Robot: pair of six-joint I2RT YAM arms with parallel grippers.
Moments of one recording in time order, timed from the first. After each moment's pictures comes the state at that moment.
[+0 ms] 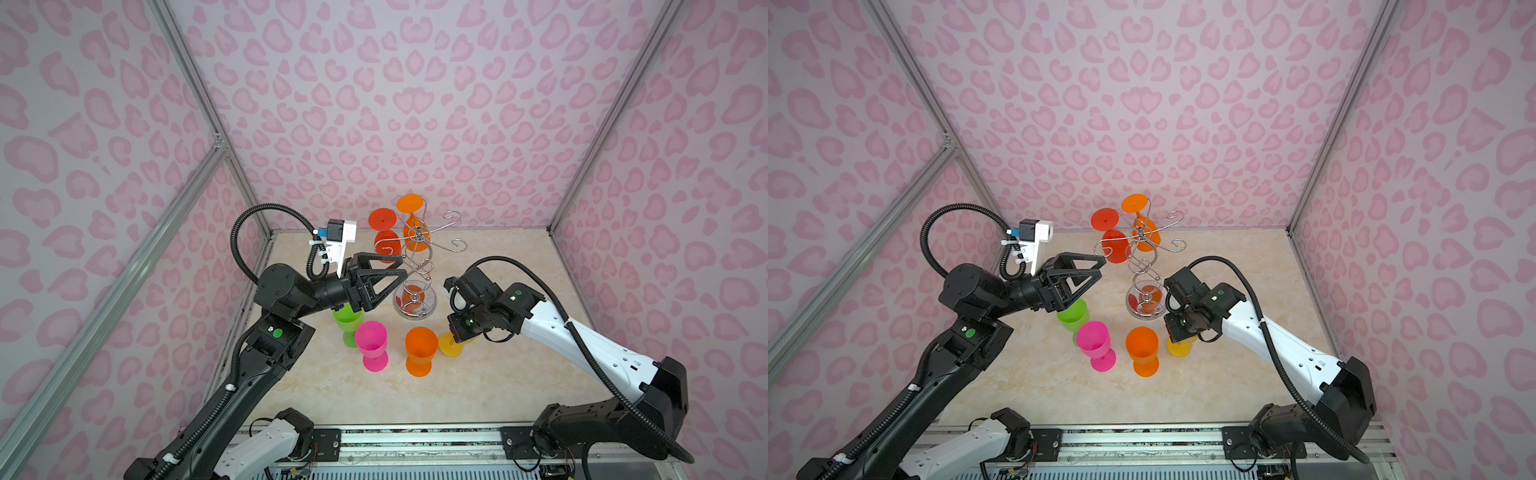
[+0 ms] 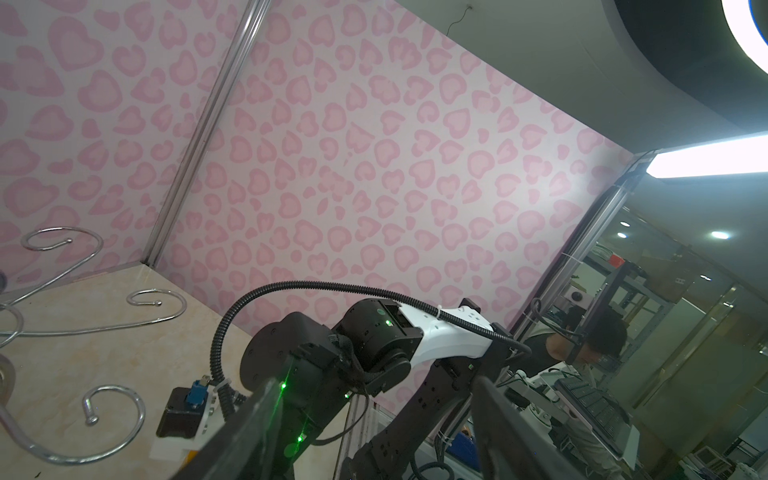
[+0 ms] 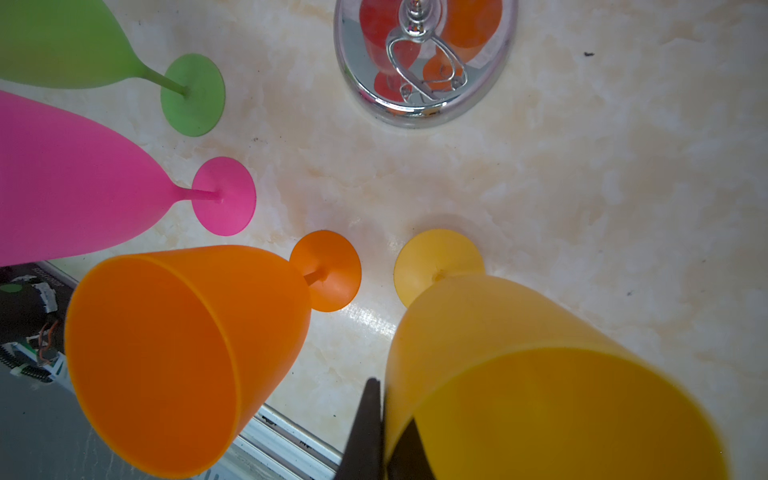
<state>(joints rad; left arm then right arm) -0.52 0.97 1.07 0.25 0.81 -0.81 0.73 1.38 1.23 -1.01 -0.05 0.33</state>
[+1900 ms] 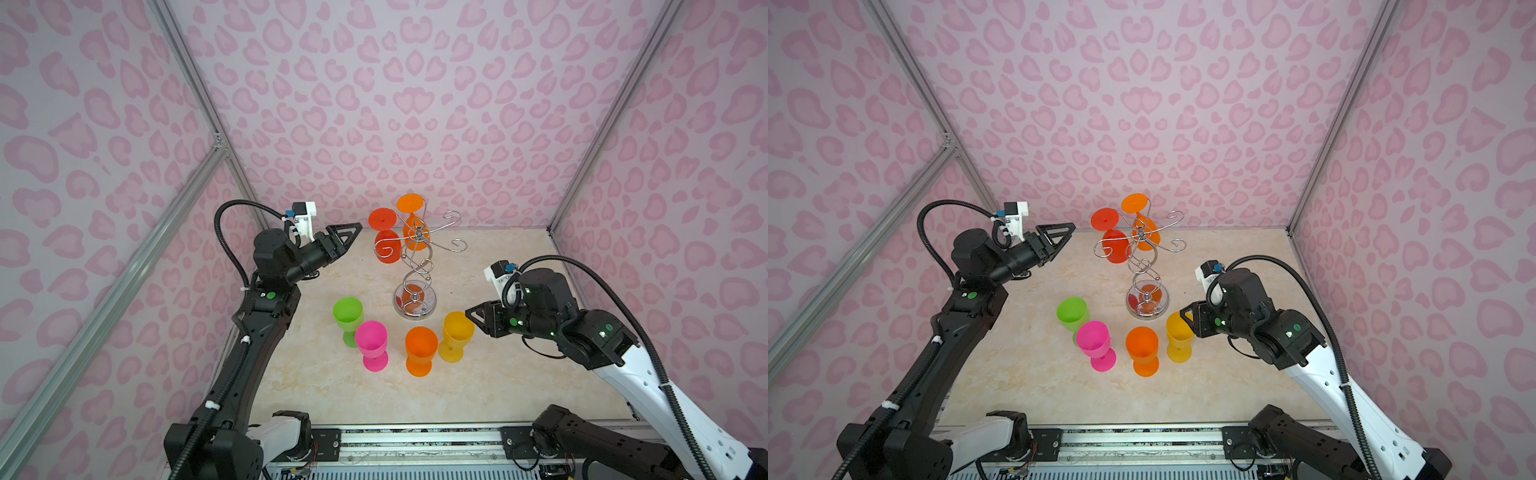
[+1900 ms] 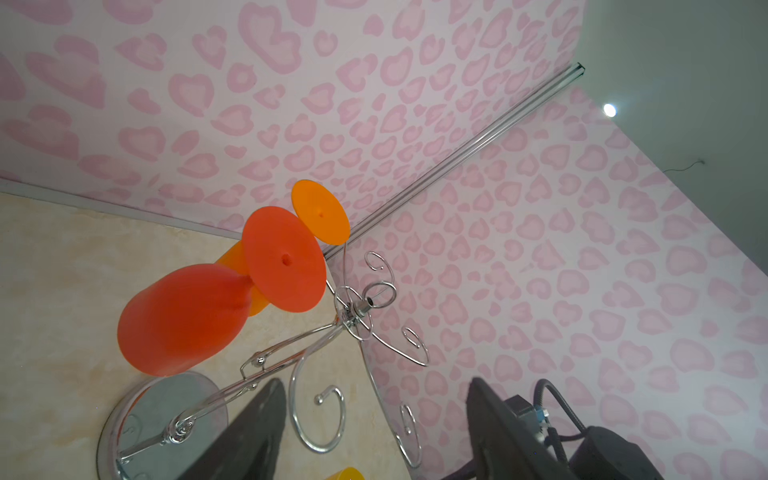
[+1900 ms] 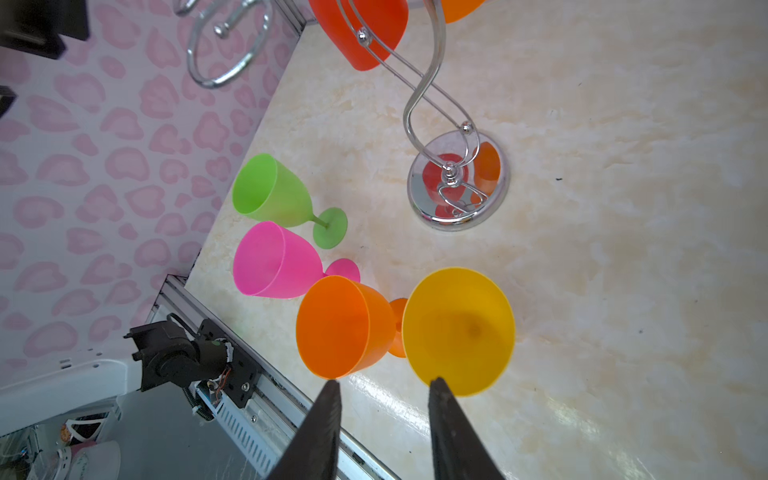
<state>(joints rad) -0.11 1.24 1.14 0.09 0.74 -0.95 0.62 0.94 1.18 -0.90 -0.20 0.46</state>
